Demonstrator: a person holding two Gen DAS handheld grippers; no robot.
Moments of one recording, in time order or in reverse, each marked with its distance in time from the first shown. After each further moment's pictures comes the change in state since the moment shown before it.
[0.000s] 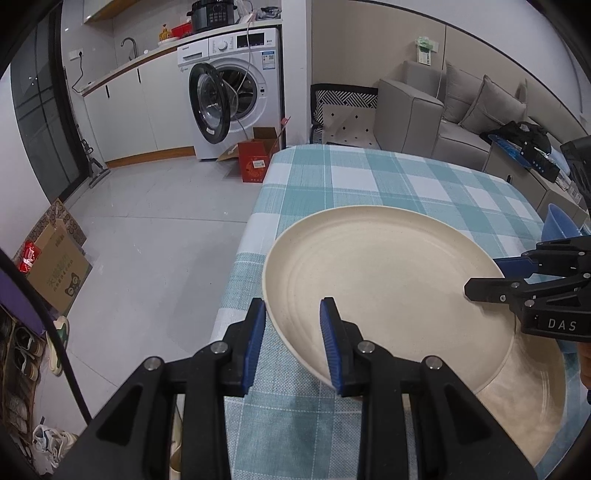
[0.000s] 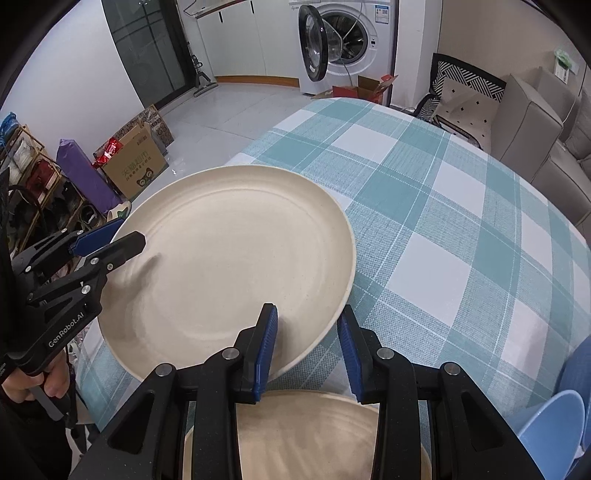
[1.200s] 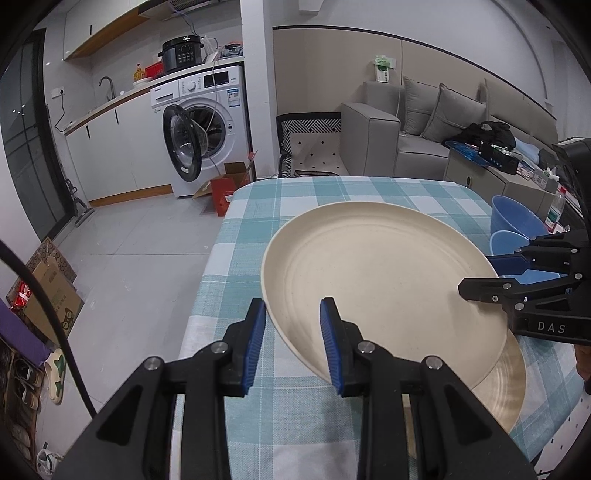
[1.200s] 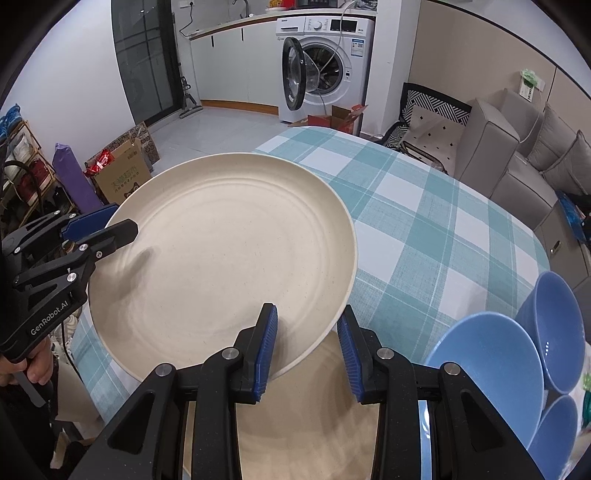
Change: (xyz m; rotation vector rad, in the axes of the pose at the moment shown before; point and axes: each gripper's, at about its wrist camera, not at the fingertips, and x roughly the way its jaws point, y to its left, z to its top) left arm -0.068 -0.053 -0.017 0.098 -0.115 -0.068; right arm -0.084 -0.004 -0.070 0.000 -0.107 -0.116
